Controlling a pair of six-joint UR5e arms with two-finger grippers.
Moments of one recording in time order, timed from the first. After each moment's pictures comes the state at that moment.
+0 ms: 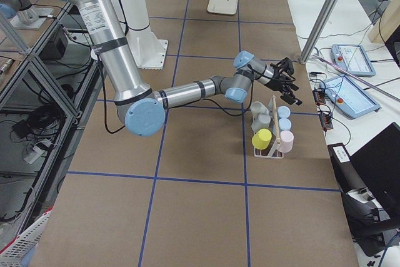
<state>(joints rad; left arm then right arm) -1.22 -1.72 -2.03 -1.47 -2.26 -0.49 1.05 -1.19 1.42 -0.73 1.36 0.82</state>
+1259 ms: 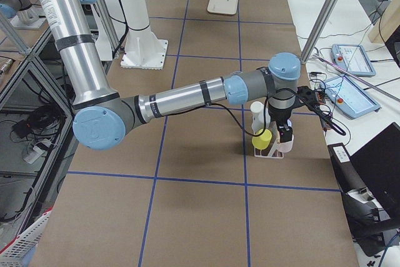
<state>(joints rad) -1.42 -1.59 -1.98 -1.47 -2.26 -0.09 1.54 -1.26 1.58 -1.66 2.29 -0.07</state>
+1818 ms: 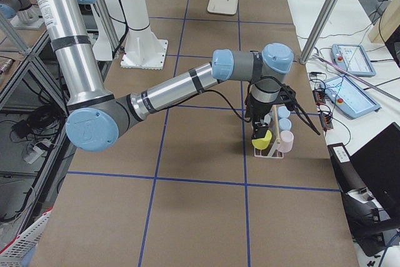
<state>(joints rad) -1.45 -1.55 -1.98 -1.48 -2.27 -0.21 1.55 -1.29 1.75 -2.06 2.29 -0.19</state>
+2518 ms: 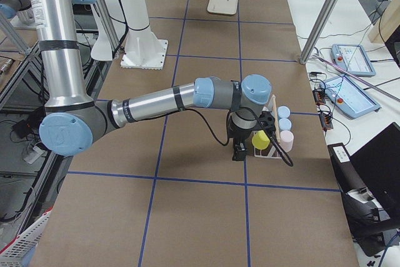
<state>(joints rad) -1.49 -1.54 -1.87 -1.49 -2.28 -0.22 1.54 -1.47 1.75 -1.92 2.28 -0.19</state>
